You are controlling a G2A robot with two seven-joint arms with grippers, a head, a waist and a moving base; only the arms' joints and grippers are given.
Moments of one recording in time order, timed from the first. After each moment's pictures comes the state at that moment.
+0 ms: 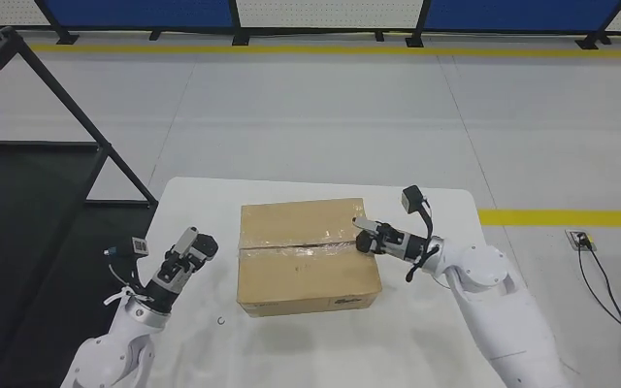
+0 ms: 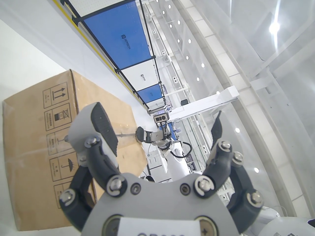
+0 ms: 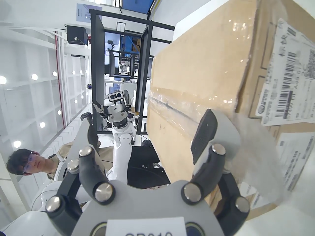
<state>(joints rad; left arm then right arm) 1.29 -1.15 -1.60 -1.68 -0.28 -0.37 -0.47 -0.74 -1.24 1.27 -1.22 0.19 -0.14 0.95</state>
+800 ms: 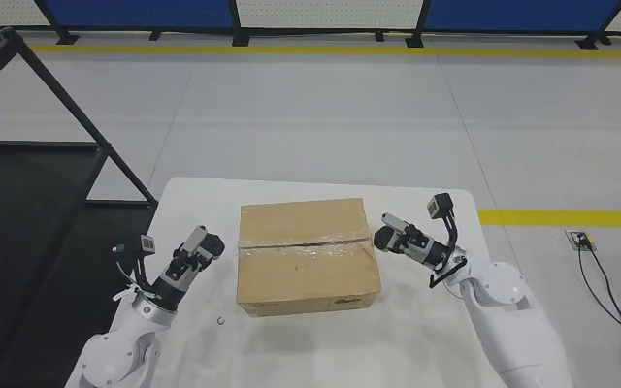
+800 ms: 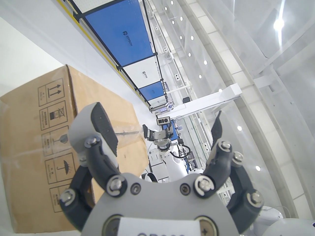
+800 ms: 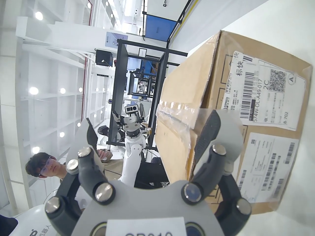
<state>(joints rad) 1.27 -1.15 -1.57 -1.68 -0.26 -0.36 -0.46 -0.81 -1.22 1.33 -1.19 0.30 -0.28 0.91</state>
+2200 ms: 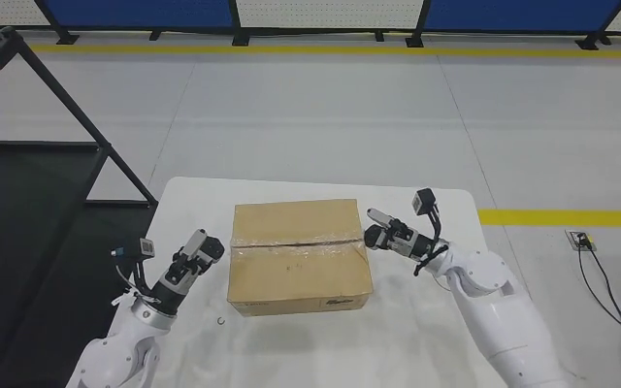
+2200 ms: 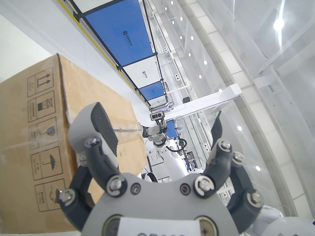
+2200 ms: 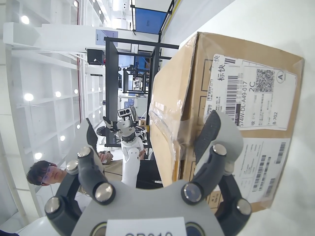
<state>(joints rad) 1.30 -1.15 -1.58 -1.70 -0.26 -0.36 -0.45 -0.71 -1.24 1.24 -1.07 0.34 -0.25 0.87</state>
